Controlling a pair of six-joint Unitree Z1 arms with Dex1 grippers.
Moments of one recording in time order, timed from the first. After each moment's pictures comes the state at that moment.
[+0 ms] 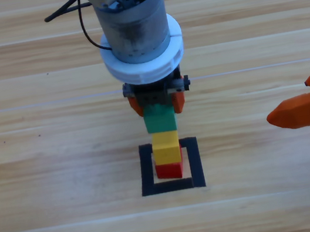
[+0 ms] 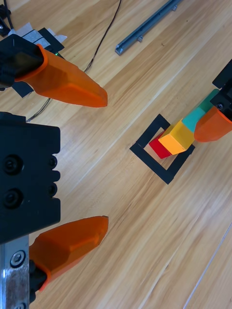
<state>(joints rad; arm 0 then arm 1) -0.92 2.18 -2.08 1.29 0.13 -0.87 0.94 1.33 -0.79 0.21 0.02 0.25</state>
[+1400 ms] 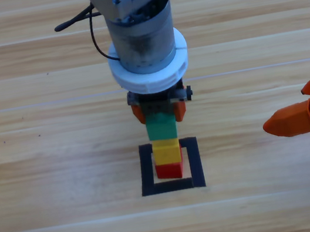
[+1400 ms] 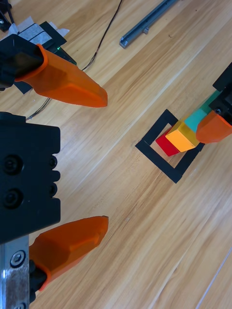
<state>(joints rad) -0.92 2.22 -2.08 1.29 0.14 -0.87 0.94 1.37 -0.79 0.21 0.02 0.25</state>
